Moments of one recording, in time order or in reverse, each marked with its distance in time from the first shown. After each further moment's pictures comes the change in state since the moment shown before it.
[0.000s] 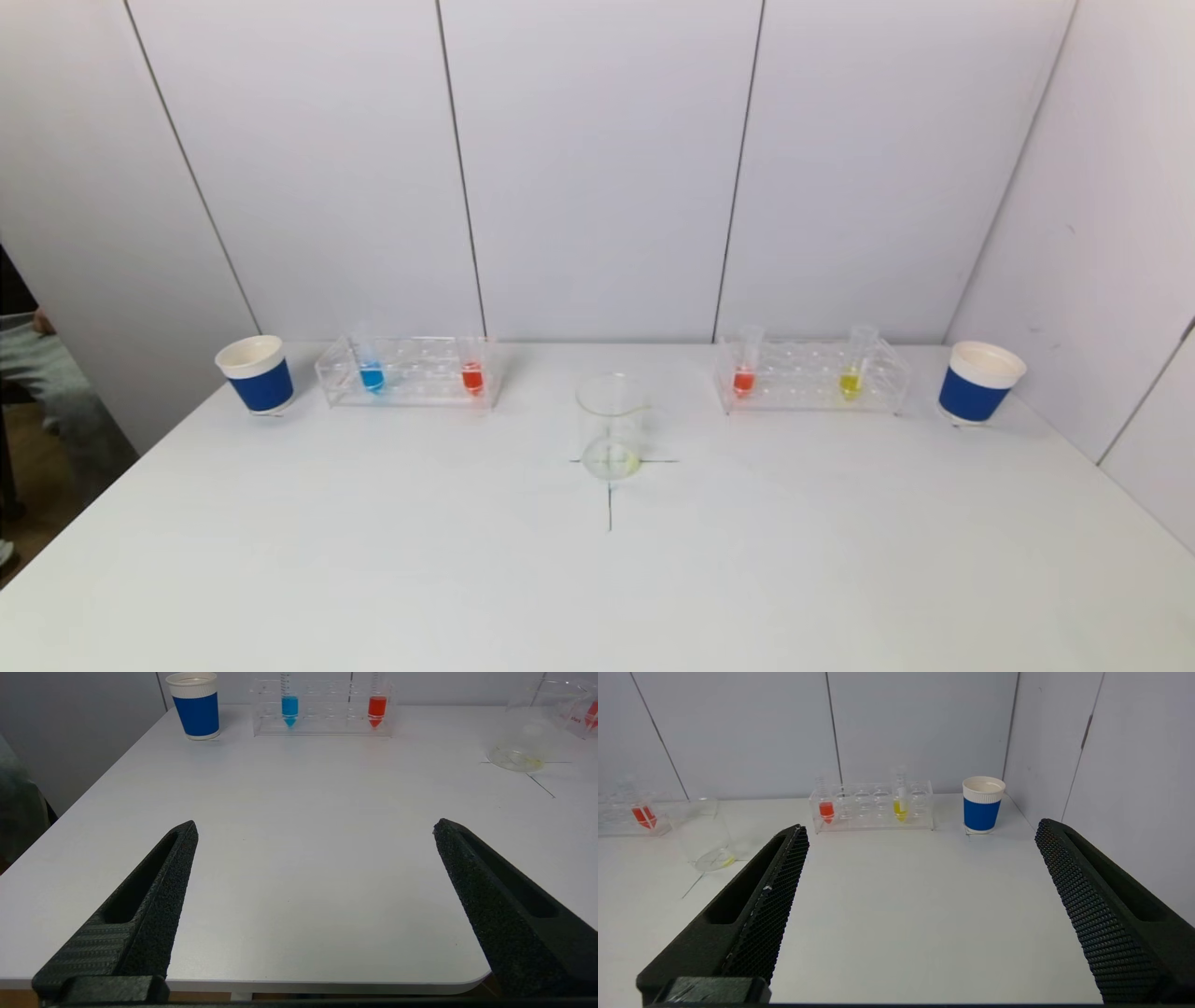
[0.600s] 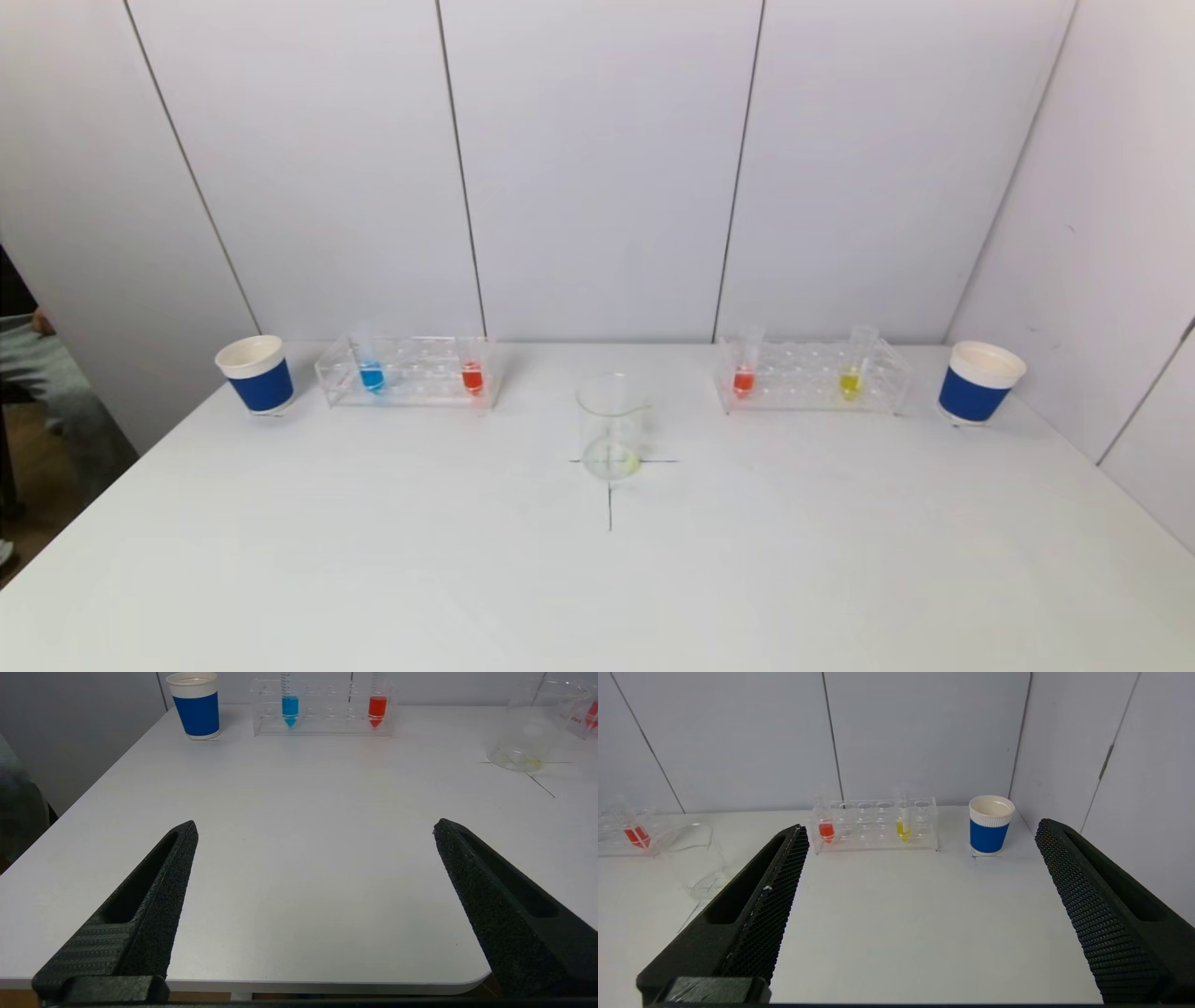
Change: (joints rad) left arm 0.000 0.000 0.000 0.000 0.000 0.000; right arm -0.001 0.348 -0.053 -0.249 0.007 0.005
